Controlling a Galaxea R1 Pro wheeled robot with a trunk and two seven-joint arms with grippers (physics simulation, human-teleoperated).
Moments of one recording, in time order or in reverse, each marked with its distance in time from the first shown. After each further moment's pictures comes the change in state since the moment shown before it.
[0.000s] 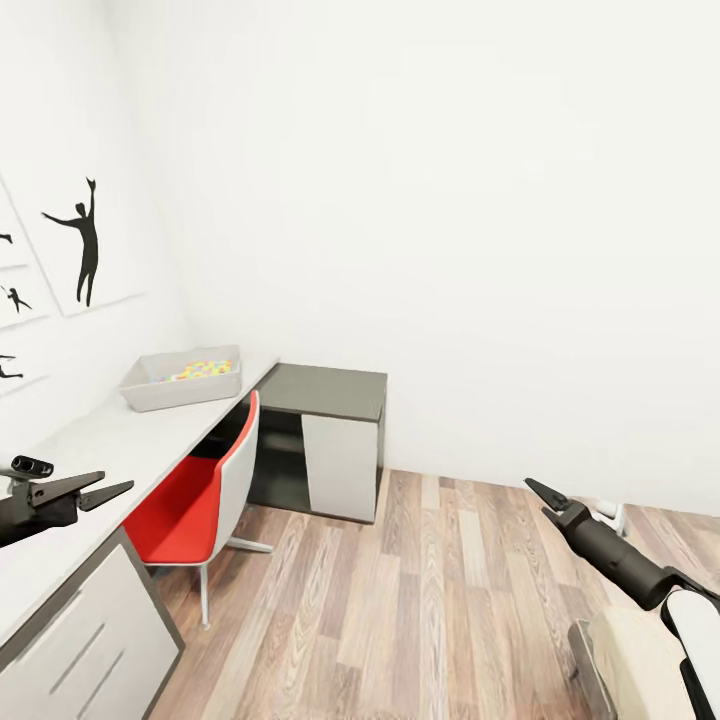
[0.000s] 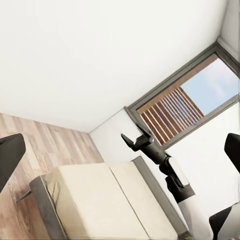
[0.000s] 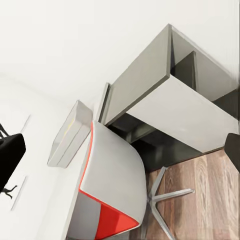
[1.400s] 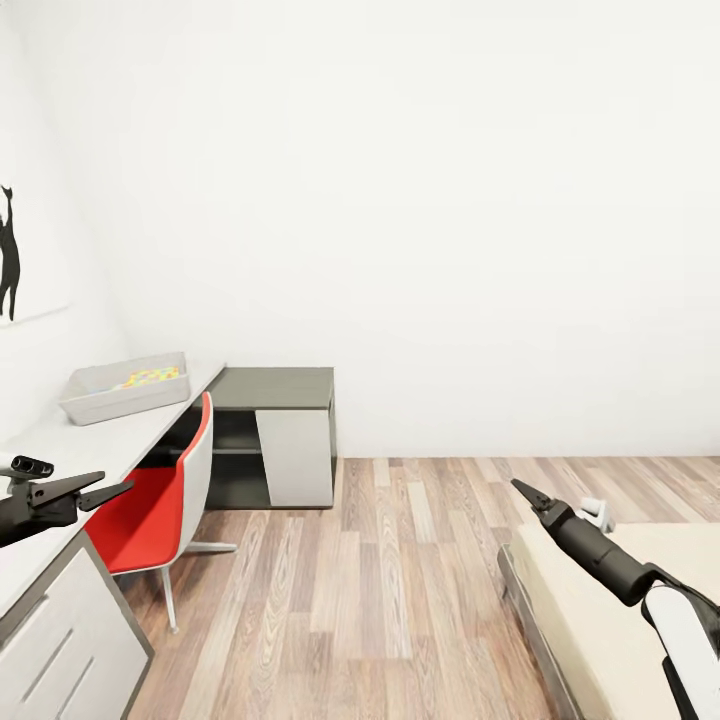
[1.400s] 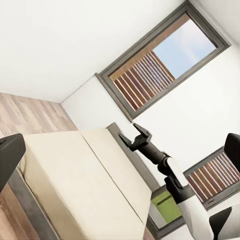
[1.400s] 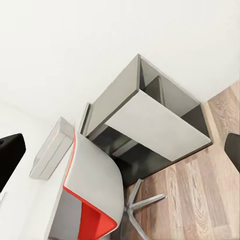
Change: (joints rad) left arm 0.000 0.000 0.000 0.000 0.000 0.000 0.000; right arm 0.000 -0.001 0.075 0.000 0.039 -0.067 -0.010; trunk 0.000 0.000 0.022
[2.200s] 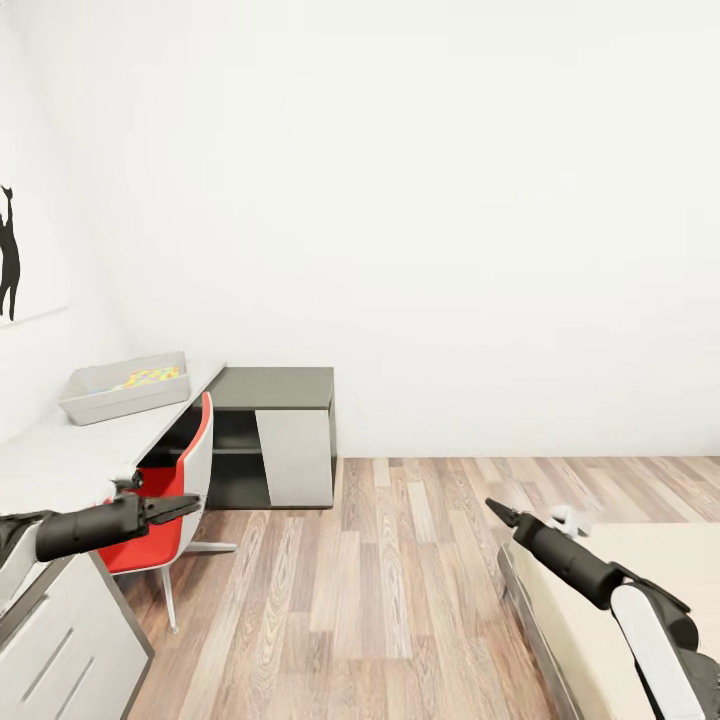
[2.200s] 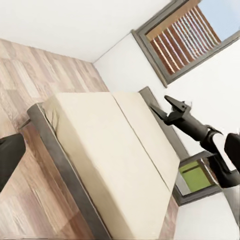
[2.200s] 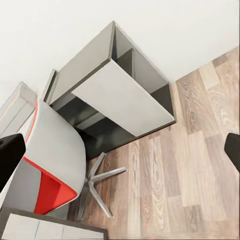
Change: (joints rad) left arm -0.014 -0.143 -0.148 -0.108 -0.075 0.014 0.281; right arm -0.002 0.015 0.106 0.004 0.172 -0.003 -0.067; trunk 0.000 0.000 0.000
